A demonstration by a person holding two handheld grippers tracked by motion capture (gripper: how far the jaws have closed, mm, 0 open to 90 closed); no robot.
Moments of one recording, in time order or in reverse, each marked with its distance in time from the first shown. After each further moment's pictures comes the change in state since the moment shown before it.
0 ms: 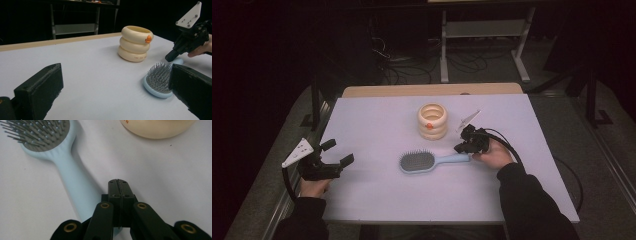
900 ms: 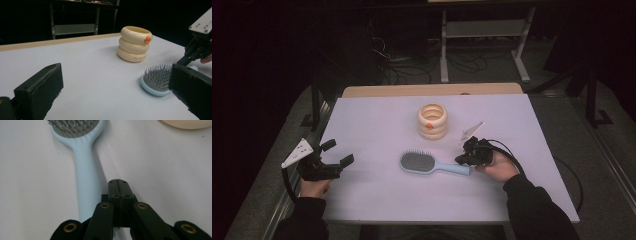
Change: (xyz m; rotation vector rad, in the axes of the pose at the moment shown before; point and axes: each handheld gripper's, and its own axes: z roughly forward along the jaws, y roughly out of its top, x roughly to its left) left arm -0.001 0.000 -0.001 -0.006 -0.003 -0.004; right arm 0.032 -0.020 -0.008 -0.010 0.046 -0.044
